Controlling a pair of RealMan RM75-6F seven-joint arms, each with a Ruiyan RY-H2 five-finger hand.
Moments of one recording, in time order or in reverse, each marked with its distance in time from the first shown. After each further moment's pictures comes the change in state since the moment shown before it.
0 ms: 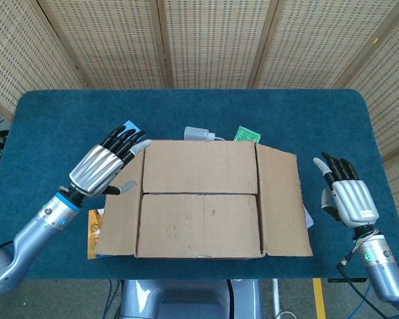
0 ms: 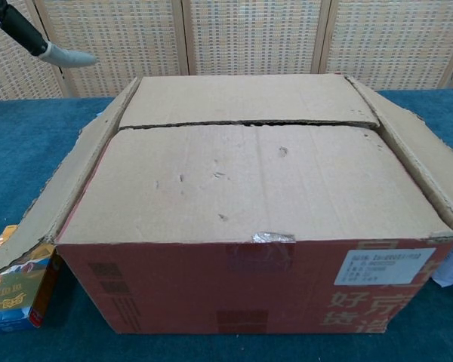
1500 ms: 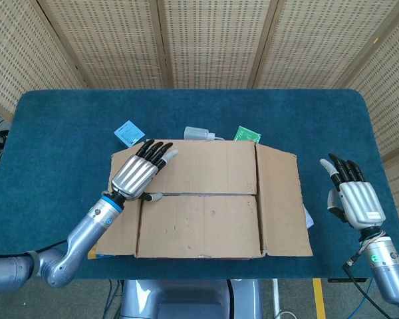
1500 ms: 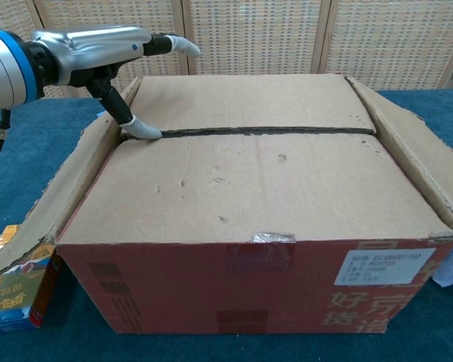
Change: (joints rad) left arm -0.115 -0.310 -0.004 0.085 -0.319 -0.027 0.298; right arm -0.020 0.003 -0.006 0.042 -0.020 0.003 0.059
